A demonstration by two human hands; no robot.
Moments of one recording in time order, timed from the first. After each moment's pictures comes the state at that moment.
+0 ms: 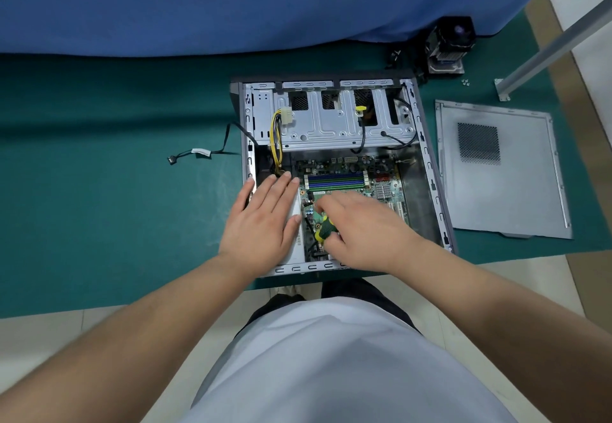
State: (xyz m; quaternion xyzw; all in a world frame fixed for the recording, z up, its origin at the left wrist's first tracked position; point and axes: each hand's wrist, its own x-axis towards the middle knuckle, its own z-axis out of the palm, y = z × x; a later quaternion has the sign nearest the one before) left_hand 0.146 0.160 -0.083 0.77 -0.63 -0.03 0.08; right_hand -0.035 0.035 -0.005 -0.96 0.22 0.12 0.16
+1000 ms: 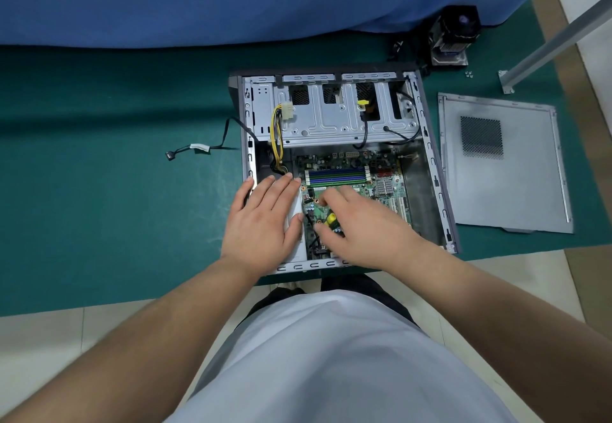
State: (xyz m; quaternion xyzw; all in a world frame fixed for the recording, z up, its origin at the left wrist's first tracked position) left_hand 0.144 0.162 -0.086 0.78 -0.61 -0.02 0.11; right_hand -0.030 0.038 -0.008 -0.92 0.28 0.12 0.24
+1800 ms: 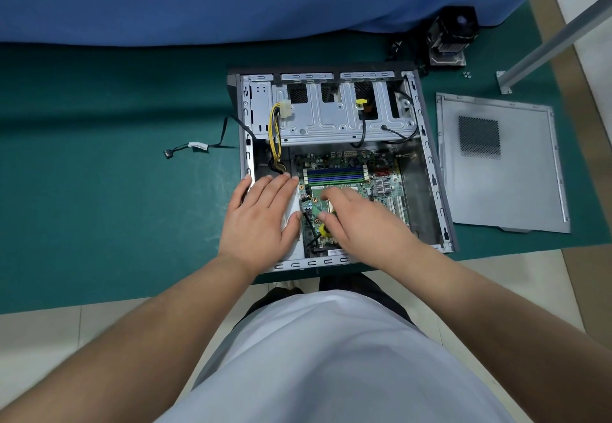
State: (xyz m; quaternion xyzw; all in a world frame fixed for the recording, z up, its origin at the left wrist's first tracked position) left_hand 0.144 0.161 -0.082 0.78 -0.61 -0.02 0.12; right_hand -0.034 0.040 -0.012 -0.91 0.31 0.11 0.24
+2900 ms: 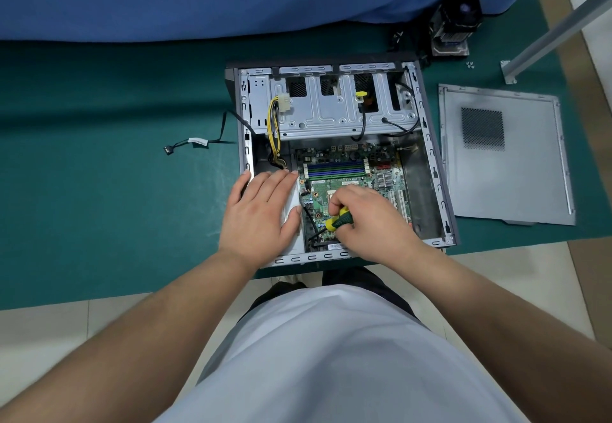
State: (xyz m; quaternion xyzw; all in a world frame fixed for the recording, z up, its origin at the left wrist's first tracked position) left_hand 0.143 0.161 -0.080 0.78 -0.61 -0.03 0.13; right_hand -0.047 0.038 -0.022 -0.88 0.35 0.05 0.32
